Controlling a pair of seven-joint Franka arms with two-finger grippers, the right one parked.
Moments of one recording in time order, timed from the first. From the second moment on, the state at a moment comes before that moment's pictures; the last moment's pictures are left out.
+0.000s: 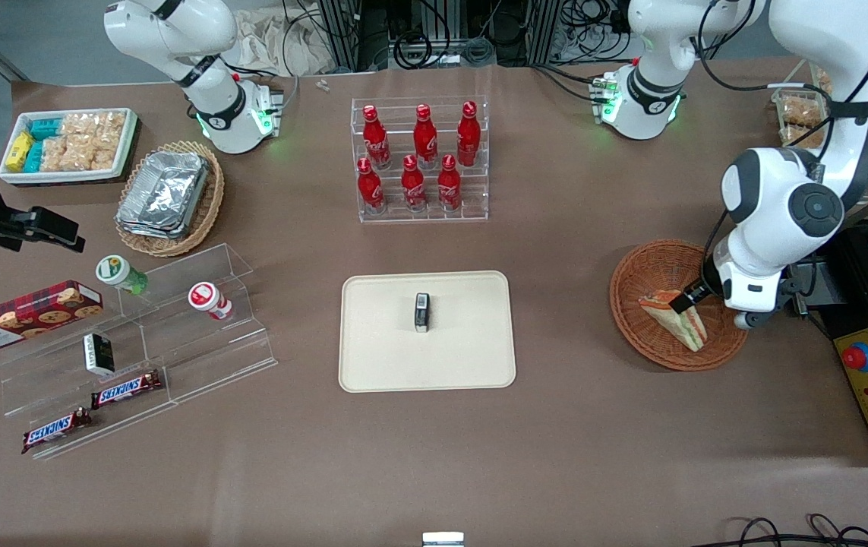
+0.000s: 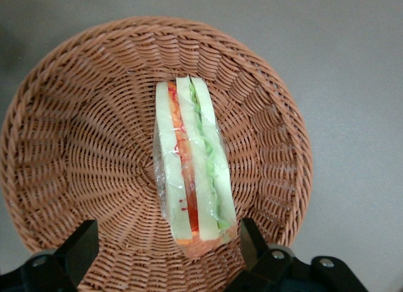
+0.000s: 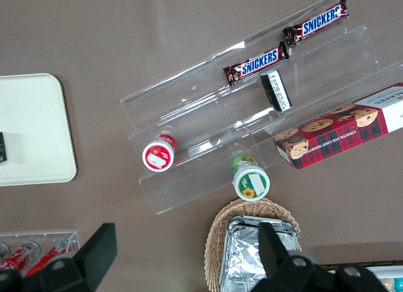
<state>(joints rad) 0.06 0.17 -0.11 -2.24 -0.01 2.41 -0.68</state>
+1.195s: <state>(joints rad) 0.06 0.28 -0.11 -2.25 -0.01 2.52 -0.80</state>
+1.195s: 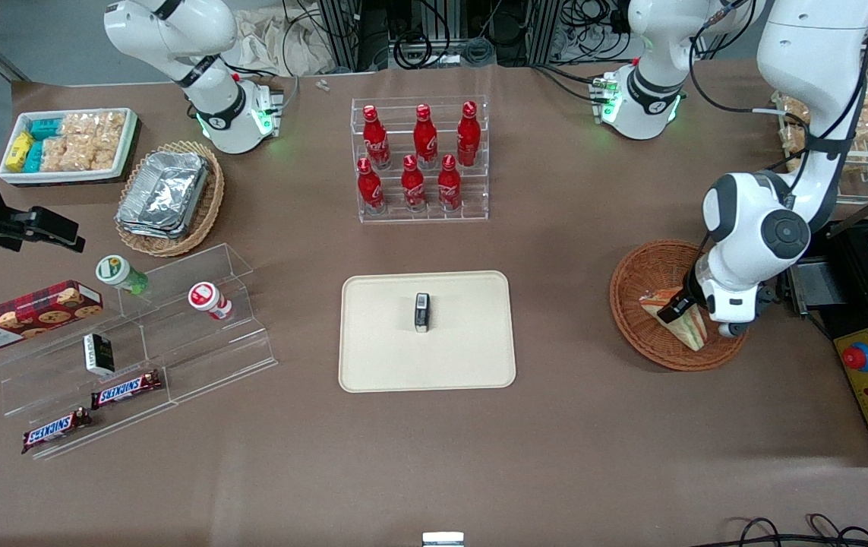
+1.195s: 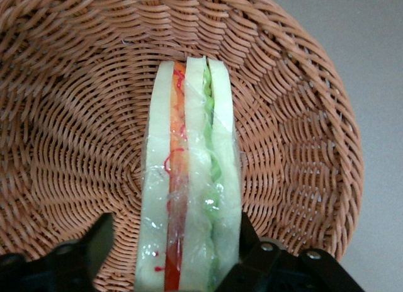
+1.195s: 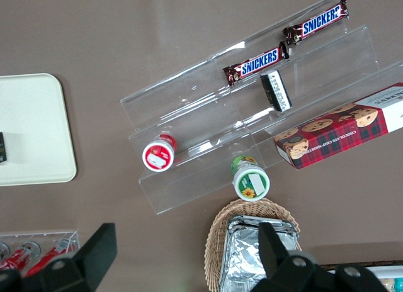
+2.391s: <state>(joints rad) 0.04 0.14 -0.11 -1.63 -0.05 1.72 -0.62</state>
